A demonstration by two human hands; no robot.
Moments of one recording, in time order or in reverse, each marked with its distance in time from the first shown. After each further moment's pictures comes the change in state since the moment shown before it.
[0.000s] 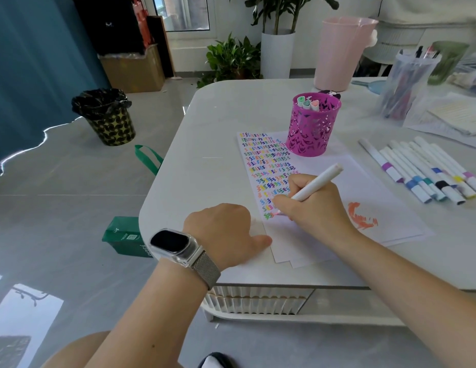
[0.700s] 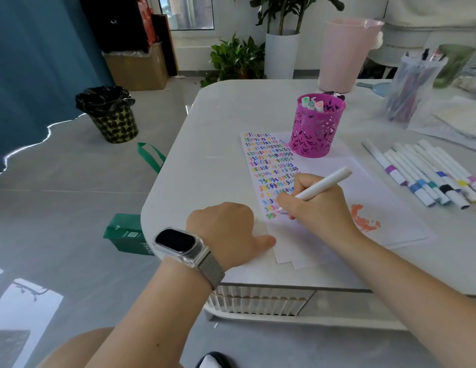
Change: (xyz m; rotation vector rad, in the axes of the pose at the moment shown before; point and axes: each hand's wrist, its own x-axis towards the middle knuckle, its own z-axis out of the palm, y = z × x) left_hand 0.002 0.001 0.003 0.028 0.060 0.016; right_hand 0.001 0.005 0.000 0.022 0.022 0.021
